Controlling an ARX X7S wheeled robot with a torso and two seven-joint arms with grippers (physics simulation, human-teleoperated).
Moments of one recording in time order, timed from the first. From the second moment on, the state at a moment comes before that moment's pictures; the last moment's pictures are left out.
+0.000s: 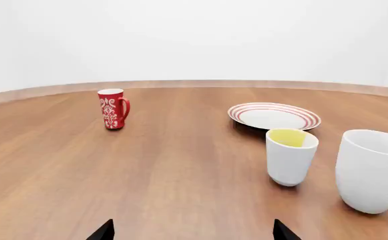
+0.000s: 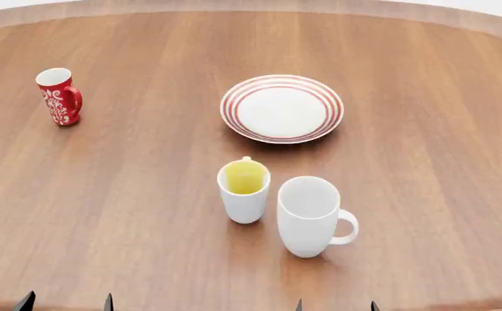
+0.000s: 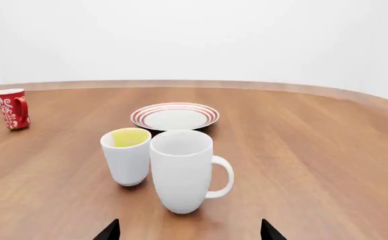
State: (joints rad) left arm 0.00 0.00 0.00 0.00 0.00 0.00 0.00; right arm 0.00 0.00 0.00 0.00 0.00 0.00 0.00
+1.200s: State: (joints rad) left arm -0.33 -0.16 0.11 0.44 -0.14 -0.69 -0.06; right arm 0.38 0.11 -0.08 -0.41 0.19 0.74 0.06
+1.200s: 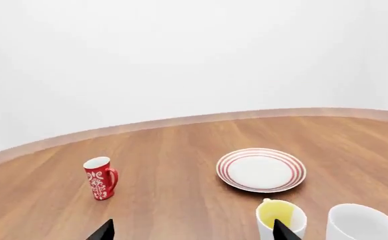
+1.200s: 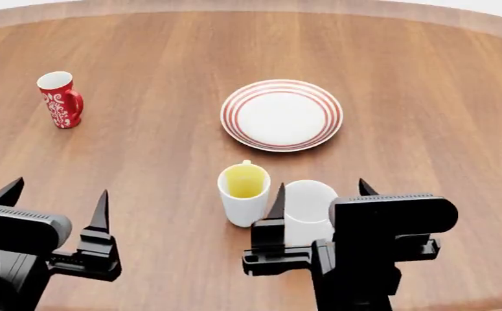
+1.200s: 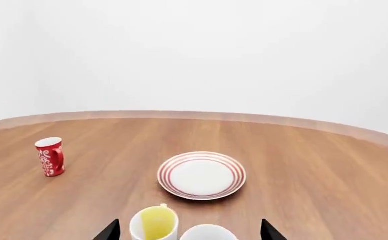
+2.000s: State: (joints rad) left arm -0.37 -0.20 0.09 0.49 -0.18 -0.75 -0.08; right arm 0.61 0.16 0.07 -0.24 0.20 0.80 0.18
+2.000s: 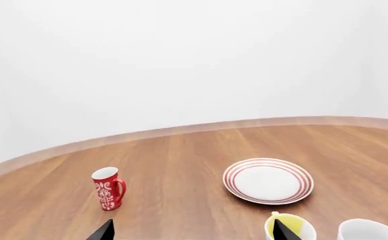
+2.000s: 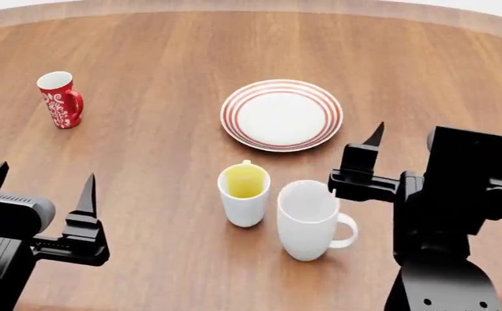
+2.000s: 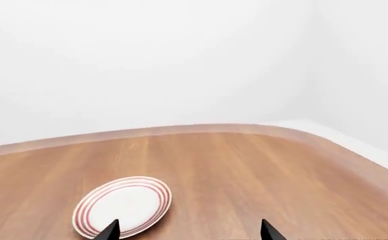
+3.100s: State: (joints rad) left arm -0.36 -0.21 0.09 0.46 -0.21 -0.71 -0.10; right arm 0.62 0.18 0.04 -0.19 0.24 0.80 0.18
